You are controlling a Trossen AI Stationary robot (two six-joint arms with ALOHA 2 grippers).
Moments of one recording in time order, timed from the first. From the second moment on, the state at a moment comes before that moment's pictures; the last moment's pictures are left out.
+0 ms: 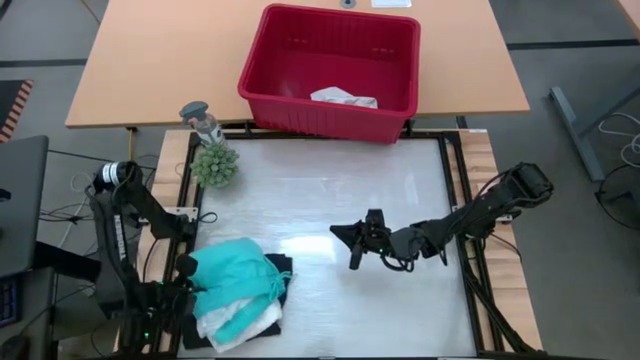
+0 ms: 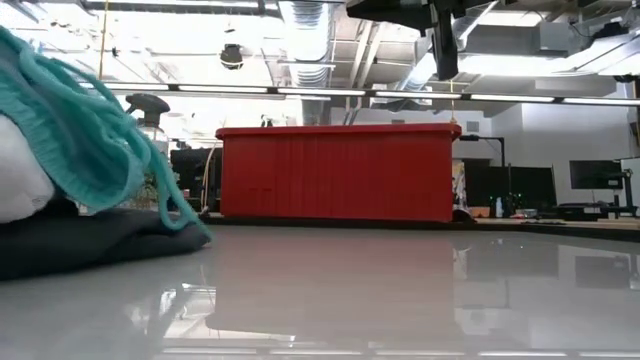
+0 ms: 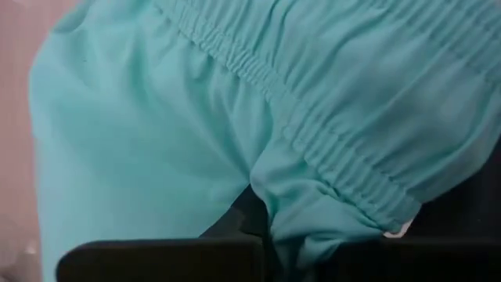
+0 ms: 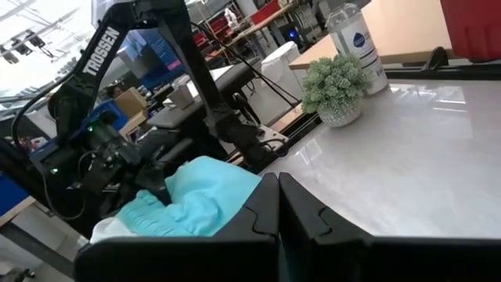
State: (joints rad) left arm -1.45 1.41 0.98 -1.13 -0.55 -1.03; right arm 0.41 1.49 0.80 0.62 0.73 0.65
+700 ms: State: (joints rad) left arm -1.38 1.37 1.15 -1.24 -0.35 -0.93; right arm 0.38 1.49 0.80 0.61 0.65 0.62
